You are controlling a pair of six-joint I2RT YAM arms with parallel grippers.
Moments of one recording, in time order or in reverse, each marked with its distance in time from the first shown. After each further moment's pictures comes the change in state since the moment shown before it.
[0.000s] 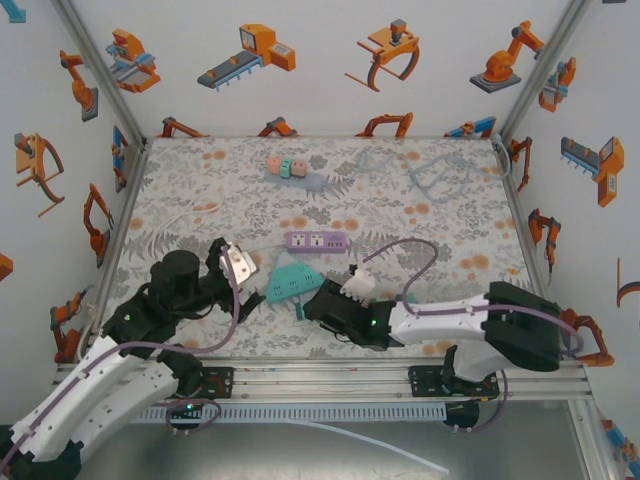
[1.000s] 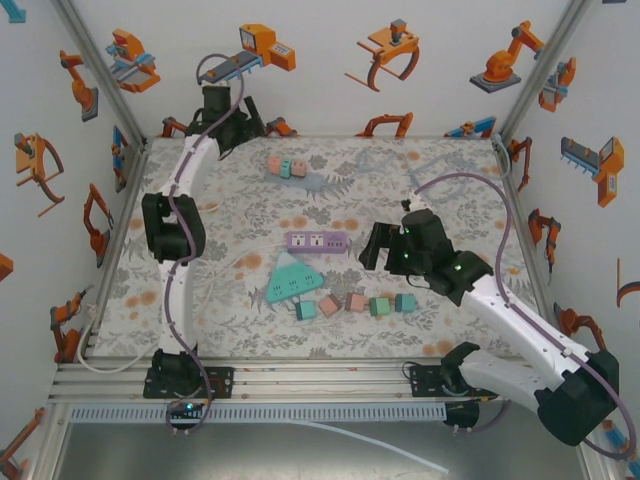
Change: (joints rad) left arm 0.527 1.873 1.711 0.015 -0.103 -0.865; right arm -0.690 -0.378 0.184 -0.423 -0.505 -0.849
